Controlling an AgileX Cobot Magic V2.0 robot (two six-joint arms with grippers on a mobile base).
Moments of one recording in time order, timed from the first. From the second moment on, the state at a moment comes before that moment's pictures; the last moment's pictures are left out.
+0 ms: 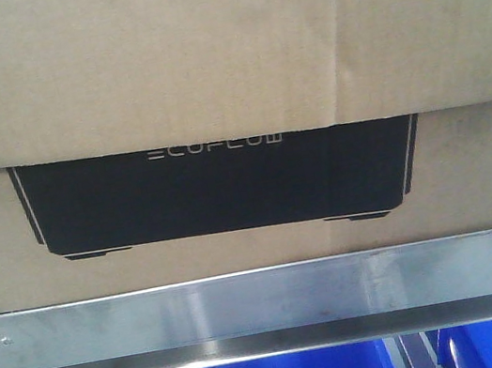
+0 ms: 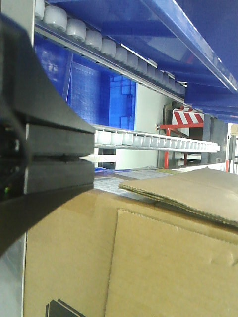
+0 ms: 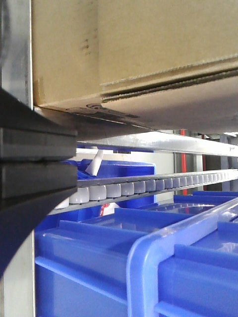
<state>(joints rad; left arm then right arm) -0.10 -0.01 0.03 -0.10 0.05 0.04 -0.02 -0.01 0.03 0.10 0.14 0.01</state>
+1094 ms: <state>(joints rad) -0.10 0.39 -0.69 -0.12 0.39 0.04 -0.02 0.09 -0.29 0.10 0.09 0.01</state>
